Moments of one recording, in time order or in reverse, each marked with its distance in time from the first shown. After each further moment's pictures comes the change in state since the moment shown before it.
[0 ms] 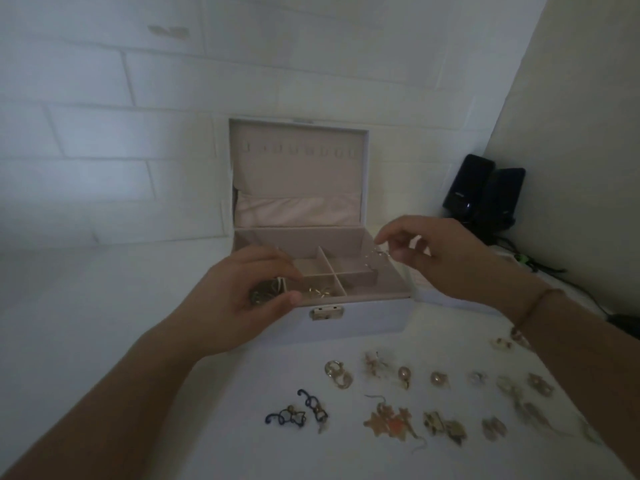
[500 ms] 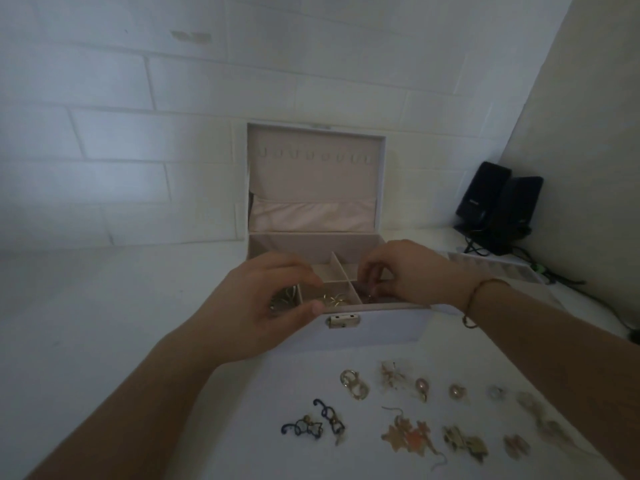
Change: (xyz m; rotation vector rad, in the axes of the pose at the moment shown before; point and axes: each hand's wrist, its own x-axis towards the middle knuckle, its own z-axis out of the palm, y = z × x) left_hand 0.000 -0.003 0.001 0.047 -0.022 0.002; right_hand 0.046 0.009 0.044 -0.229 -0.352 0.087
